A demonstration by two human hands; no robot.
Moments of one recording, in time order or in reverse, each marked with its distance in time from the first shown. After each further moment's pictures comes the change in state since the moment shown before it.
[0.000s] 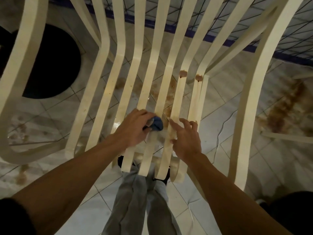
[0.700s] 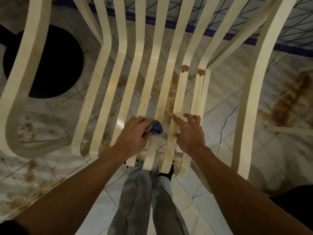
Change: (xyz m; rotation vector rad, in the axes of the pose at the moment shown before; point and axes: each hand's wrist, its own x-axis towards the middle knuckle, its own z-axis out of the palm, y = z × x) left_hand -0.046 0.016 0.008 -0.062 0.073 -0.109; right_hand -0.001 0.001 -0.001 -0.013 -0.023 0.023
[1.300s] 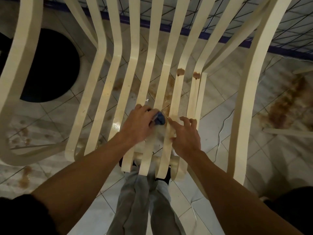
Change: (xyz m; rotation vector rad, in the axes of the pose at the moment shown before) left_hand 0.058 0.008 0.002 0.206 0.000 0.091; right_hand 0.000 -0.001 0.001 0.048 0.049 0.007
